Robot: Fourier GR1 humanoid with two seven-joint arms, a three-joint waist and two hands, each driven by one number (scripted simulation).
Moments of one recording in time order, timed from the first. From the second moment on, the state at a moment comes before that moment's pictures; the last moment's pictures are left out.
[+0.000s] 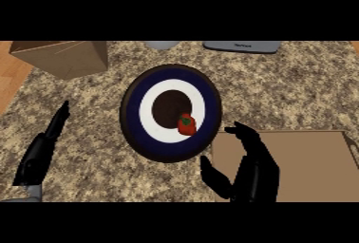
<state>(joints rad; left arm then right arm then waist) 0.02 0.30 0.04 -1.50 -0.19 0.00 -0.12 -0.06 -0.03 0.66 -1.86 1.37 -0.50 1.10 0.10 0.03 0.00</state>
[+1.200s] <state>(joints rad) 0.07 0.30 0.10 -1.48 -0.18 0.02 -0.13 -0.01 0.00 0.57 -1.73 1.39 -1.28 1.06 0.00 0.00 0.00</state>
